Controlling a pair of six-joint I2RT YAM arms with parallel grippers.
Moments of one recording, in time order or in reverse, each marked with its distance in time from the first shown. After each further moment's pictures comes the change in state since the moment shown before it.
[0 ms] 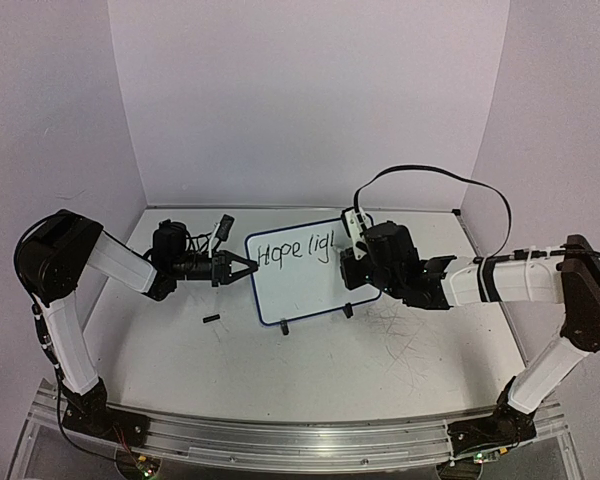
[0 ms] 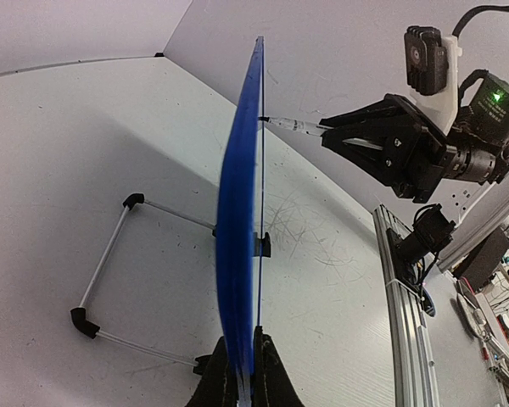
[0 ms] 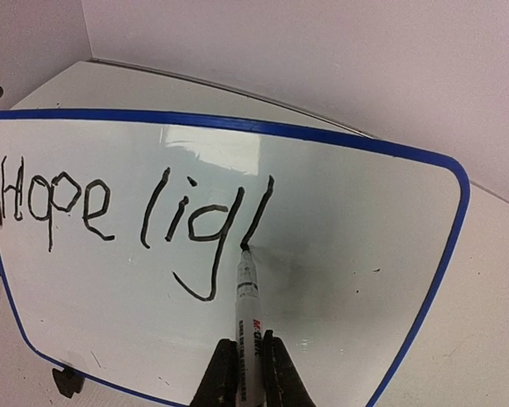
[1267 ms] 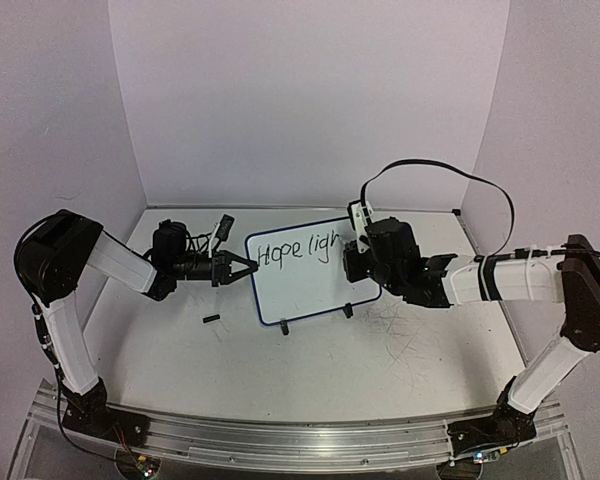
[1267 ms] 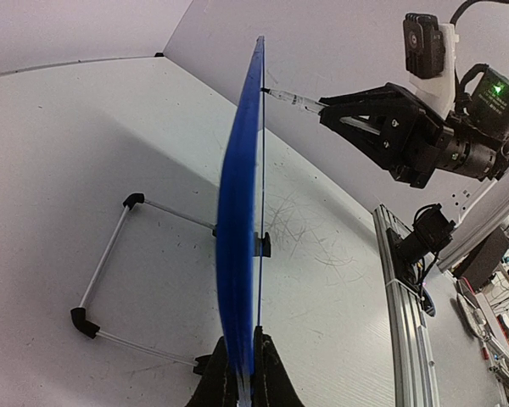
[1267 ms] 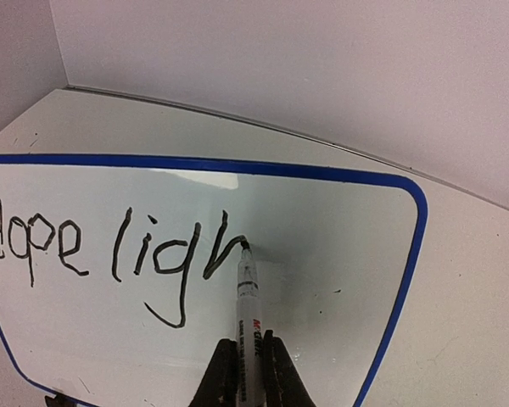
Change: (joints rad) left arm 0.000 0.000 0.000 0.000 0.000 0.000; right arm -0.010 -0.001 0.007 0.032 0.065 0.020
